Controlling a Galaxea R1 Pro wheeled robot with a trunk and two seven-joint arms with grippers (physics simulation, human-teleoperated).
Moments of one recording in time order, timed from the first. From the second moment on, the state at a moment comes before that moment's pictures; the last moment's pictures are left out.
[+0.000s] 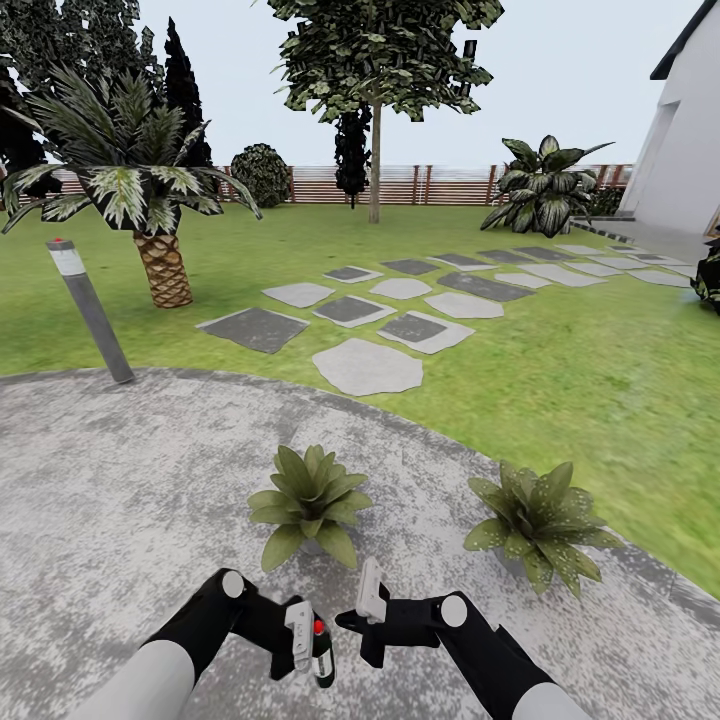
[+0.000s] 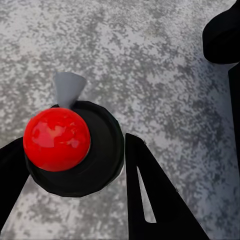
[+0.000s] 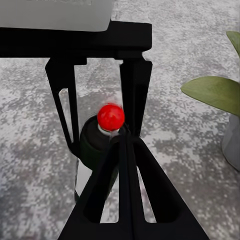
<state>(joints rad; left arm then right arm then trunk) -0.63 -0.06 0.10 -0.49 -0.96 -0.25 -1.18 -0.51 0.08 0.33 -0.65 0.43 -0.29 0.84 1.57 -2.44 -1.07</state>
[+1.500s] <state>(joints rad) -0.63 -0.09 0.10 -0.49 -0.96 -0.26 -1.17 -0.51 0.08 0.33 -0.65 0.43 -0.29 0.84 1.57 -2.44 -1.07</state>
